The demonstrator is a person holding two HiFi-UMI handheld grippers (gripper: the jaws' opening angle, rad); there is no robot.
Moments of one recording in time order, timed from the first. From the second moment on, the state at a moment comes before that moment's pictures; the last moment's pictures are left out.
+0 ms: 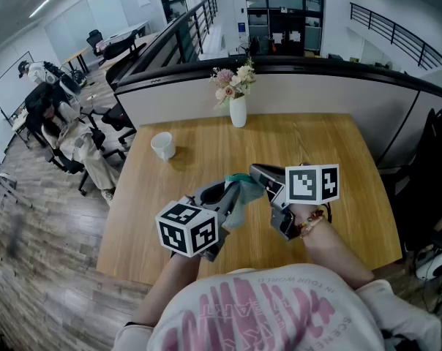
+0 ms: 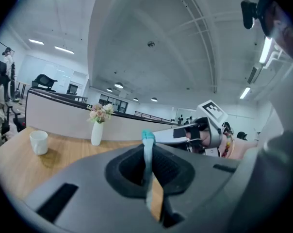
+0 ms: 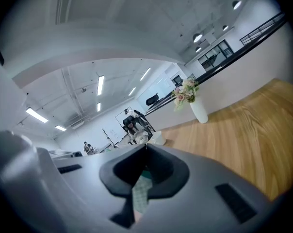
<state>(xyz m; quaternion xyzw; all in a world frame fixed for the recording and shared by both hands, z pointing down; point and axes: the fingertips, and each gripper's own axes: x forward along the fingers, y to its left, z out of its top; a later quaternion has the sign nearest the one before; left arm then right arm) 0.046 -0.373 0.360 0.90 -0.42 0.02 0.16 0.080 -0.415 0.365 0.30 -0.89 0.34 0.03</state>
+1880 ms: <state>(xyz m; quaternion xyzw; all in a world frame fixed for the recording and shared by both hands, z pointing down) 0.053 -0.363 0.361 0.90 -0.40 0.02 0.16 0.132 -0.435 0.382 0.37 -0.86 0.35 0.01</state>
